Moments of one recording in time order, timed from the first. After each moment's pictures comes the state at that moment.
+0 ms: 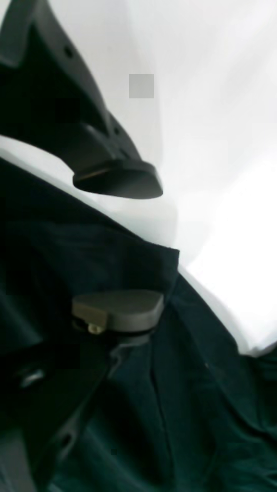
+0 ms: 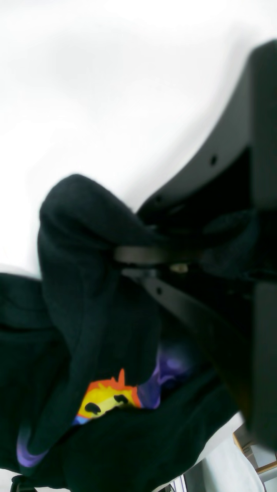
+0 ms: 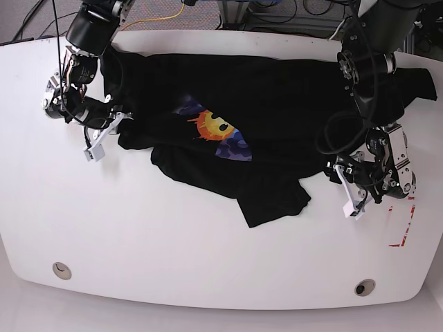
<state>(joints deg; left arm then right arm) -29.3 -11.0 -19.5 58.5 -11.5 -41.9 74.9 3.5 10.3 31.3 75.3 40.8 39.9 -72.8</state>
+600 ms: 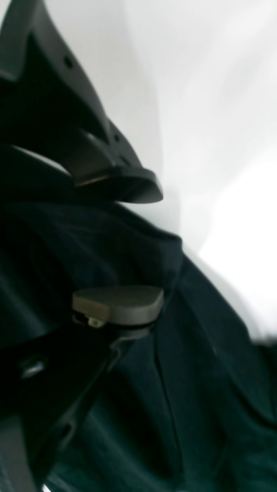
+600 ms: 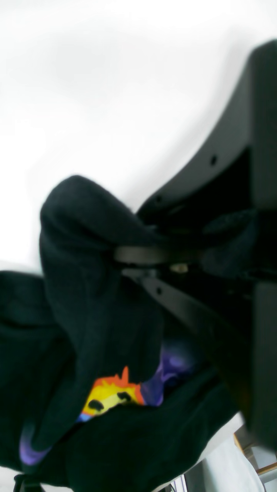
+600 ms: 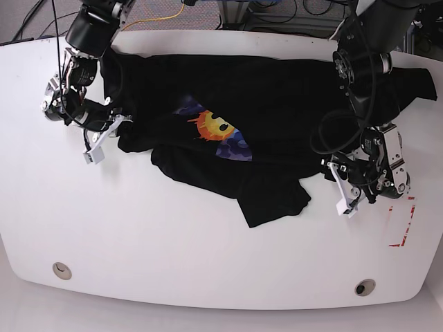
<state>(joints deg) -29.2 -9.5 -19.3 58.4 -11.7 -41.9 77.2 4.2 10.3 31.3 75.3 40.9 40.0 -72.8</state>
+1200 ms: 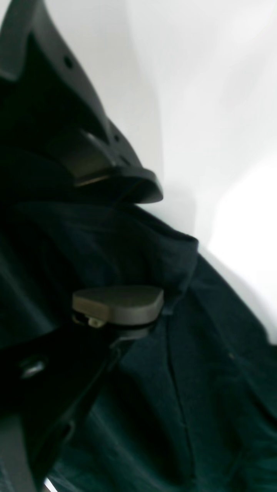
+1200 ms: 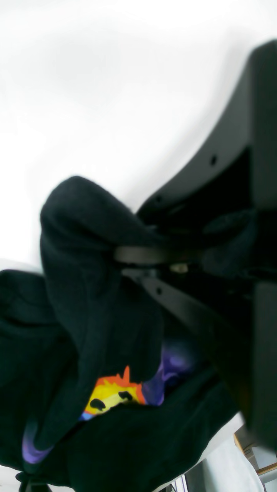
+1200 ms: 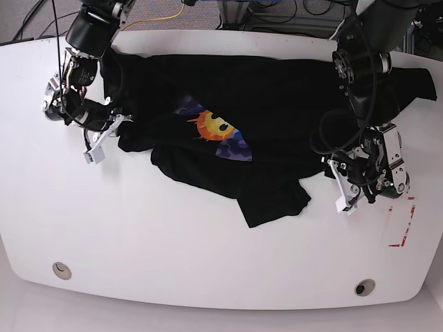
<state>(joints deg) -29.2 -9.2 -19.3 58.5 -11.6 -41.9 79.7 4.2 10.2 31.3 75.3 40.9 39.9 -72.8</state>
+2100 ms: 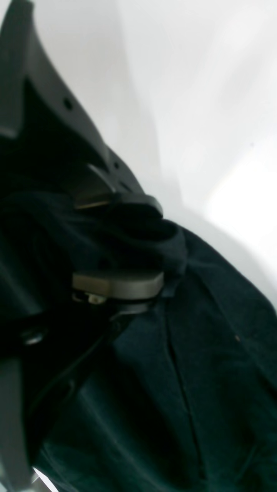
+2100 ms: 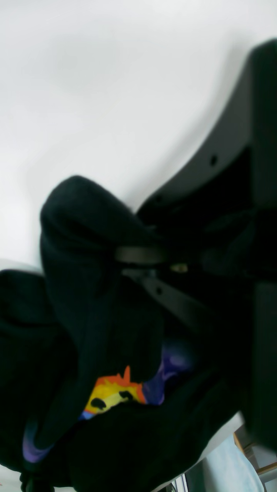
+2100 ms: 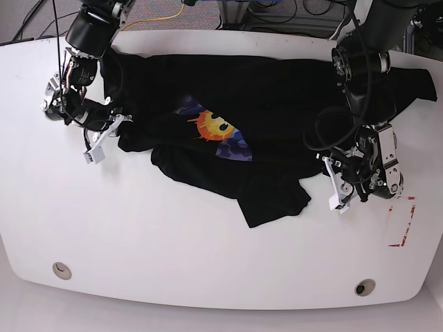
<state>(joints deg) -28.4 -9.0 -16.1 58.6 -11.9 -41.9 79.5 4.1 10.3 31.3 75.3 41.1 39.9 -72.8</state>
